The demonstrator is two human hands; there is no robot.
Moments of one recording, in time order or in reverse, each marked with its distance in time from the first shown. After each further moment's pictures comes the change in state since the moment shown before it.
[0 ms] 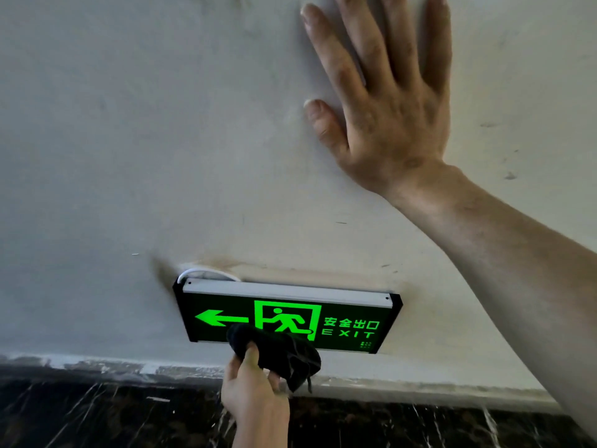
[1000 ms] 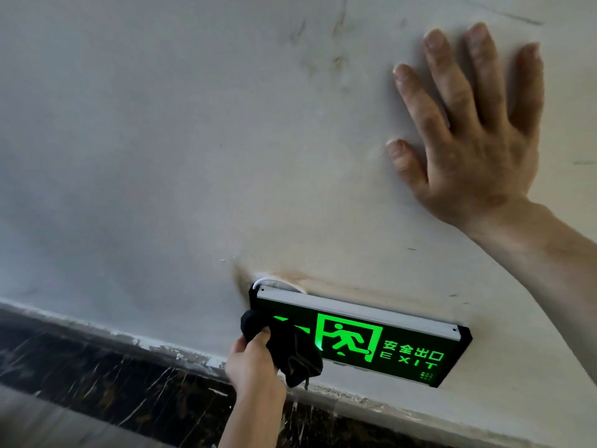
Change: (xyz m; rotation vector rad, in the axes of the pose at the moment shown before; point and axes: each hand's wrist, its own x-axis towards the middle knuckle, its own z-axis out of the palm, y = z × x) left_hand 0.012 0.087 -0.010 0.160 -0.032 0.184; right_hand -0.003 0.004 0.006 0.039 0.011 -0.020
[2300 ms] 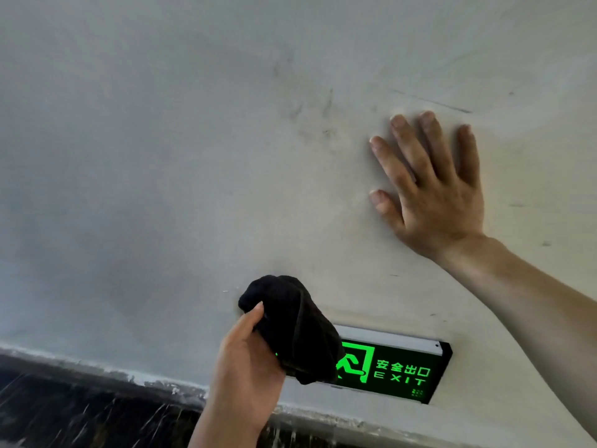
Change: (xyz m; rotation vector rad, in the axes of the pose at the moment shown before) left_hand -0.078 0.089 -0.015 -0.077 -0.901 -0.070; right_hand 0.004 -0.002 -0.016 0.086 -0.156 0.016
